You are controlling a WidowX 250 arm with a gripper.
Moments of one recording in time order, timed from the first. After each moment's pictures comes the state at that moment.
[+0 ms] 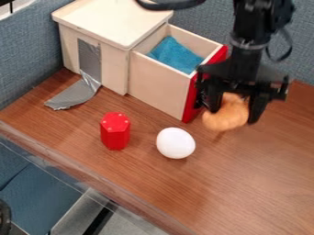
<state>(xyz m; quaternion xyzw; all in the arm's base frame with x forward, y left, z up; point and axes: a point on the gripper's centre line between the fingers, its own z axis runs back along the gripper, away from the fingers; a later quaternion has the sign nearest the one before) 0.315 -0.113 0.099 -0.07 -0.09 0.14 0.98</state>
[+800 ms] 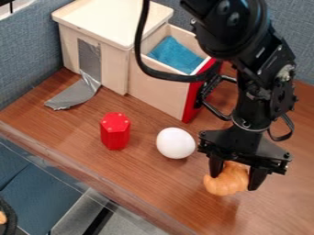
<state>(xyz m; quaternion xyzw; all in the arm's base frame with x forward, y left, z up) 0.286 -0.149 0.038 -0.07 -0.08 0.10 0.99</state>
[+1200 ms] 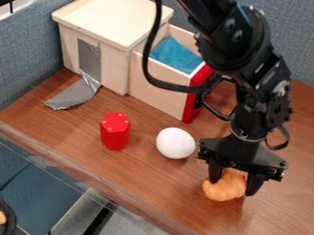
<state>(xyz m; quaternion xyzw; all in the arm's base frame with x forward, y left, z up) 0.289 -0.150 0.017 -0.06 -0.08 0.09 0.99</state>
